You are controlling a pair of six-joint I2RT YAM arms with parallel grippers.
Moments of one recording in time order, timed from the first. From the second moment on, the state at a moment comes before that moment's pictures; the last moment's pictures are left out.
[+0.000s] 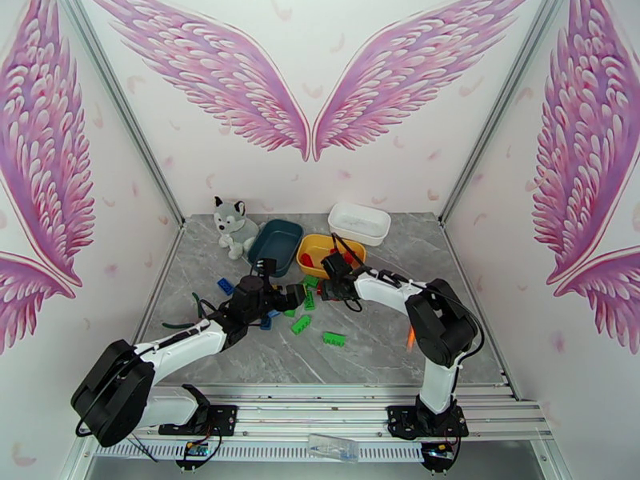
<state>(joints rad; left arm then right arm) -0.60 1.33 0.60 0.32 0.13 -0.64 0.59 1.89 1.22 -0.48 0.18 0.45</state>
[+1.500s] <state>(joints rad) -0.60 1.45 0.64 0.36 0.27 -0.64 0.59 1.93 1.60 -0.56 0.30 0.44</state>
